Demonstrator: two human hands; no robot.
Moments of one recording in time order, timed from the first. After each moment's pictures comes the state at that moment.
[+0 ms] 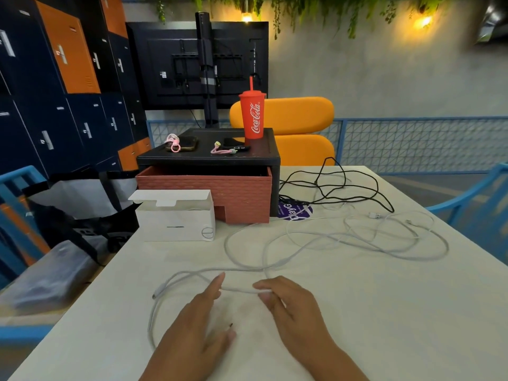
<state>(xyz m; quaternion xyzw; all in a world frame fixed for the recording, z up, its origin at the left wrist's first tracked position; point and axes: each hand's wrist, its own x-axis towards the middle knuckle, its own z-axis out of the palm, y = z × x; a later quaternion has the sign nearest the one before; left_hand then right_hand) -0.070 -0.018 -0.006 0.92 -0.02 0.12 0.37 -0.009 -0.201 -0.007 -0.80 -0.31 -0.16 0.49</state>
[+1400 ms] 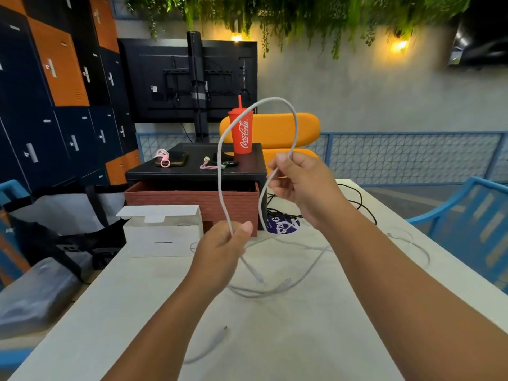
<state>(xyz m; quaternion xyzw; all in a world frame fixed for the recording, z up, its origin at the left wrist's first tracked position) -0.005 -0.077 0.105 0.77 -0.01 0.18 0.61 0.048 -0.213 0.188 -0.67 -0.21 -0.05 0.71</state>
